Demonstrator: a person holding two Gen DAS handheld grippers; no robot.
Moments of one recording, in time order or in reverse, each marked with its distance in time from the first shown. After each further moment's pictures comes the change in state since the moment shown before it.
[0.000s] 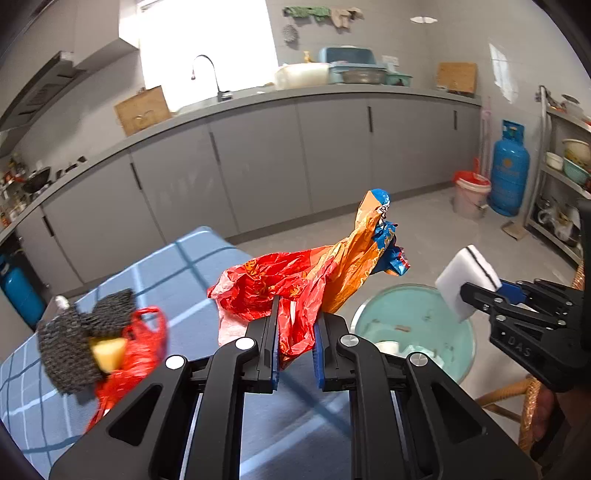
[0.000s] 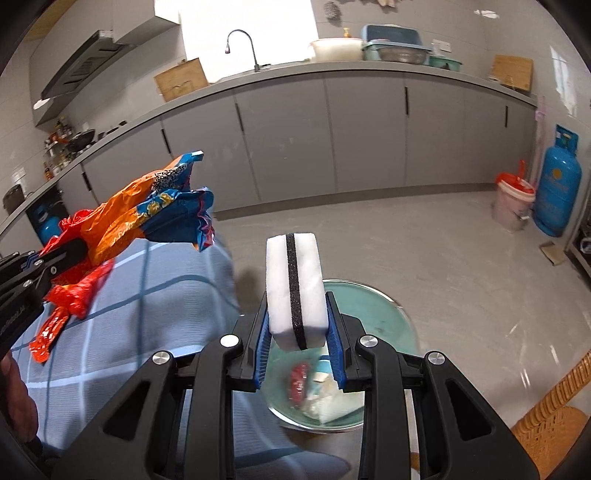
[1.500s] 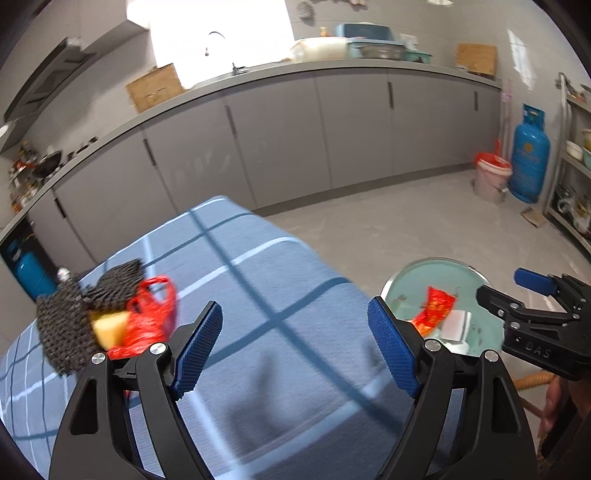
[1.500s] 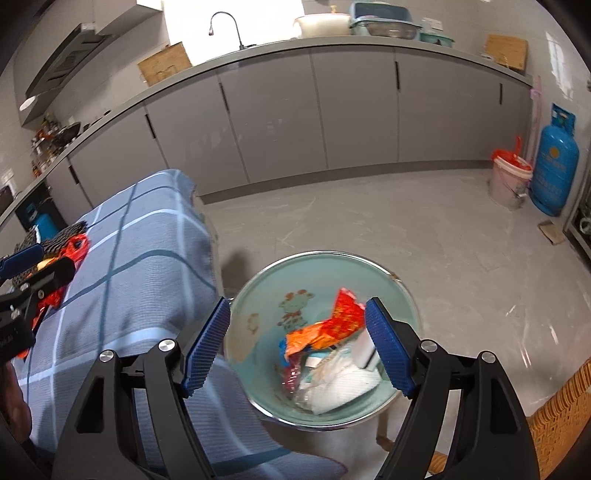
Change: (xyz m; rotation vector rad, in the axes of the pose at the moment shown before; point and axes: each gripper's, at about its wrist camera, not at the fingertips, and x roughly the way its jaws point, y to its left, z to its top) left arm 0.026 0.023 -0.021 -0.033 0.086 0.100; right arm 0.037 0.006 -0.019 0.007 0.065 0.000
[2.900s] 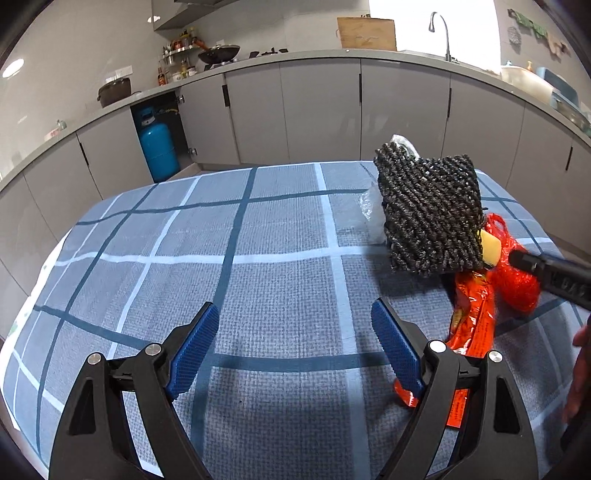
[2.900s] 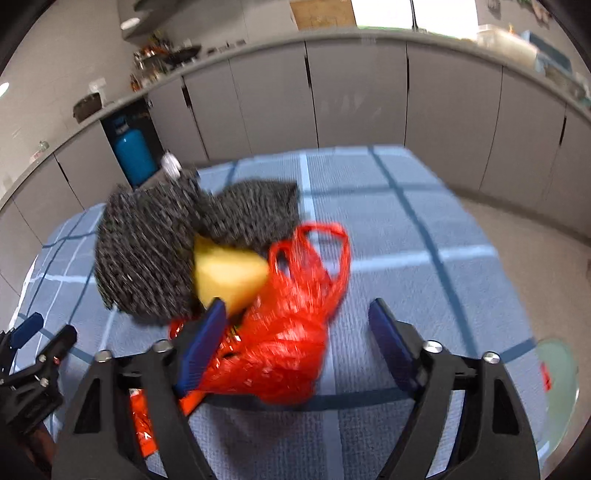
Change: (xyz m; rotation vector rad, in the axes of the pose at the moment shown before) left arm -0.039 0.285 -0.128 -0.474 0.141 0.405; right arm 0.082 0.311 0.026 -0.315 0.187 0.311
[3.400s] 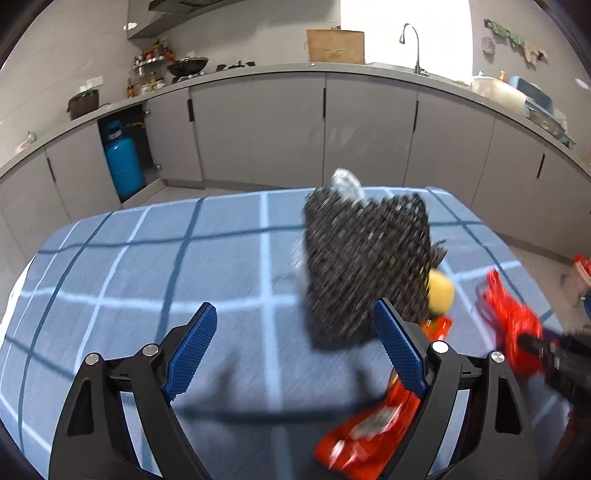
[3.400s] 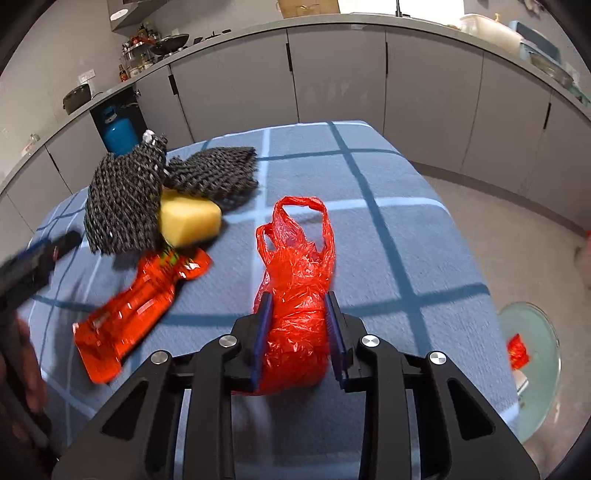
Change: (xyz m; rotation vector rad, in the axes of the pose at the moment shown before) left arm 0.009 -0.042 0.039 0.028 -0.058 -0.139; right arm -0.047 -0.041 -0.043 -0.001 0.004 -0.069
